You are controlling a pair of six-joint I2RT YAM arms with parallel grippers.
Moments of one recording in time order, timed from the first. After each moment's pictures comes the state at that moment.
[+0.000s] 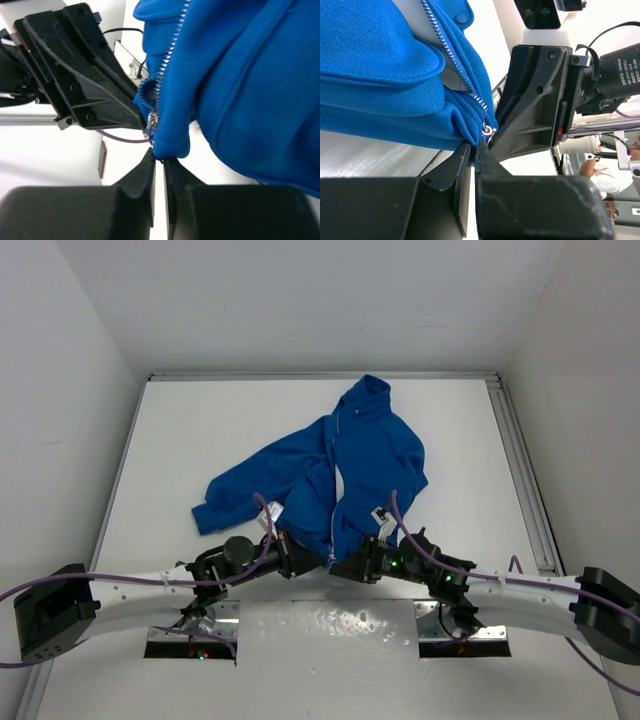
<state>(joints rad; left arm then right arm) -1.07 0.90 0.10 0.61 0.05 -1.04 1.07 0.88 0.09 0.49 -0.13 1.14</state>
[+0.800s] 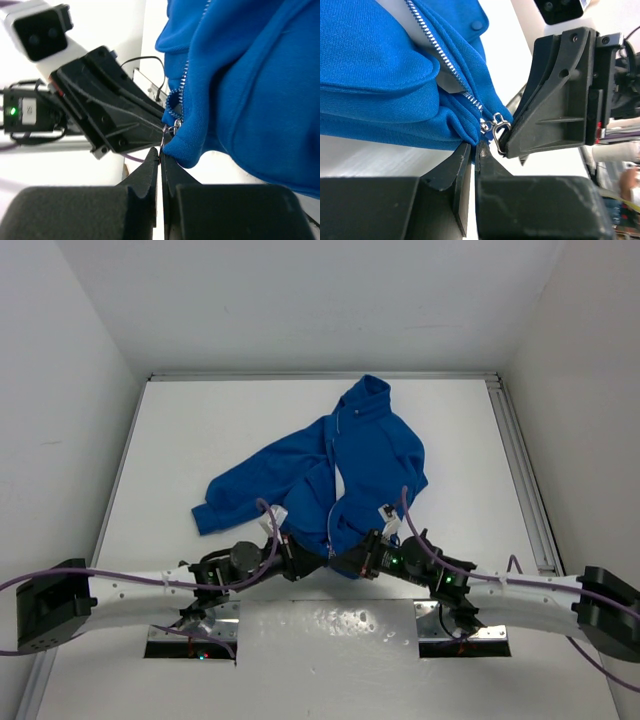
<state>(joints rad) -1.16 0.91 0.13 0.55 -0.11 -0.95 1.09 0.84 0.09 0.52 0.00 1.25</state>
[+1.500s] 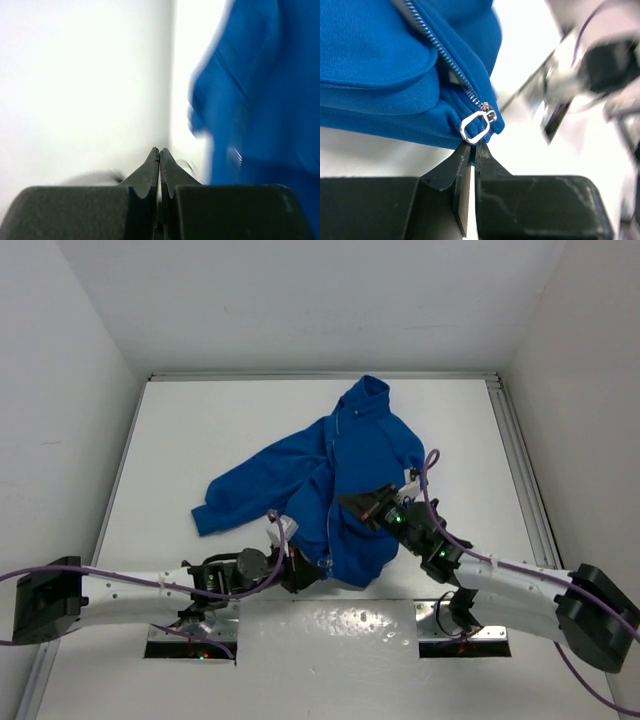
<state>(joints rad) -1.25 0.87 0.17 0.40 -0.19 -0.82 0.88 0.98 0.22 0.60 0.14 1.35</state>
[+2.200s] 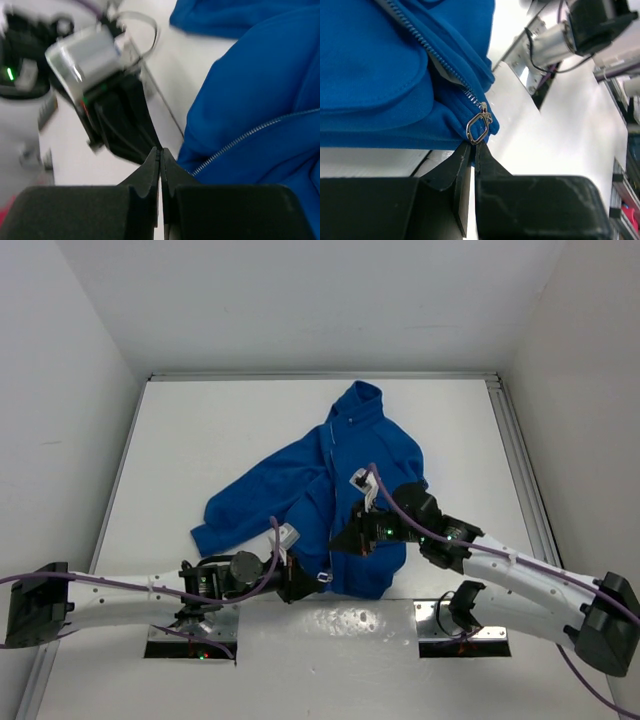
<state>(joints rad) -1.28 0.77 0.15 0.28 -0.06 -0.78 0.86 0.95 0.52 0.06 -0.43 0.59</state>
